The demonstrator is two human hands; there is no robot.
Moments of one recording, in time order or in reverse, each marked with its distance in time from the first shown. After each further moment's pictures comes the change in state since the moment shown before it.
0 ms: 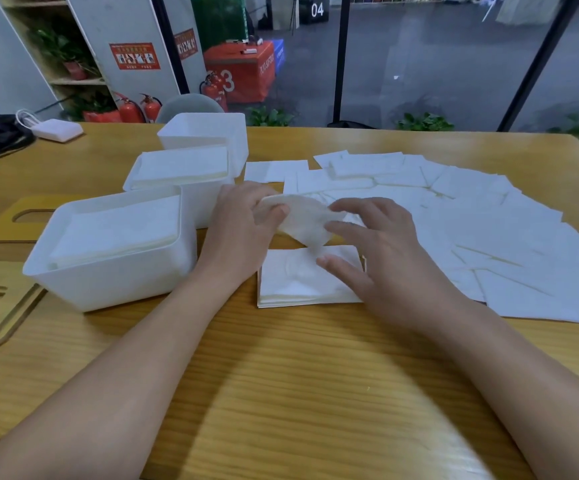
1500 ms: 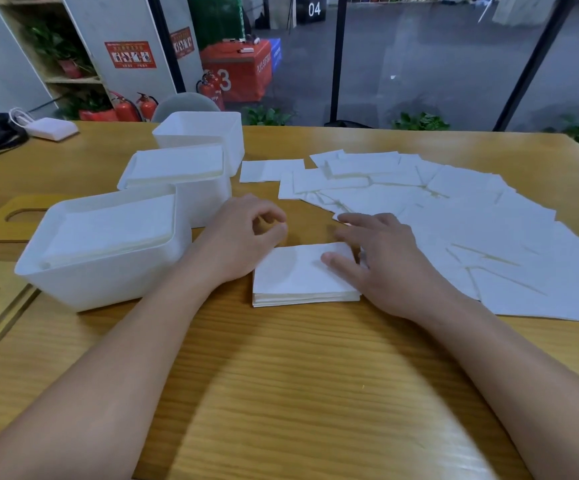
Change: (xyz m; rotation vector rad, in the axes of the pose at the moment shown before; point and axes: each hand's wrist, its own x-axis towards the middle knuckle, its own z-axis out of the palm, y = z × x) left_hand 0.003 -0.012 -0.006 0.061 -0.300 0.005; right_hand 0.002 0.021 0.013 0.077 -0.143 0.204
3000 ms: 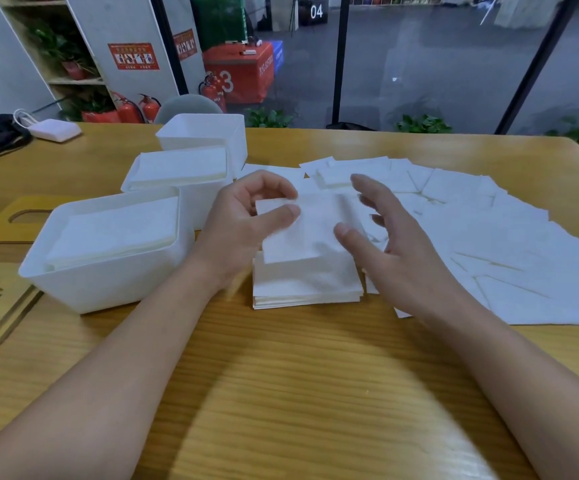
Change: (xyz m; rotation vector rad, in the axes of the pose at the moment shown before) left_hand -0.002 0.016 -0.002 -0.834 0.094 0.081; right_hand -0.010 -0.023 -0.021 0.528 0.171 0.016
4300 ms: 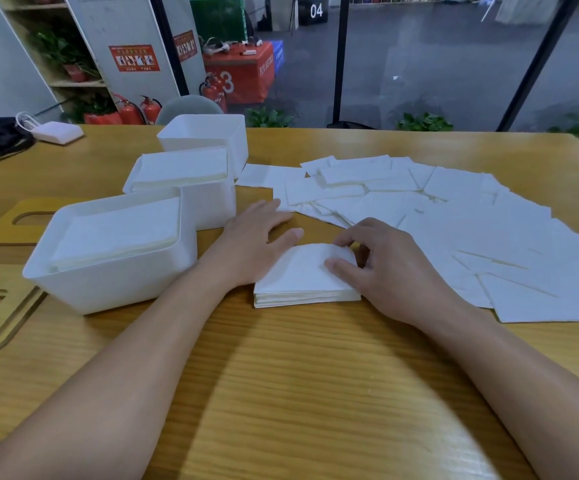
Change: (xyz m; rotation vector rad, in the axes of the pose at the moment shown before) left_hand 0.010 -0.029 -0.005 1.020 -0.250 -0.186; right_hand 0.004 0.028 0.013 -0.287 -0.069 0.005
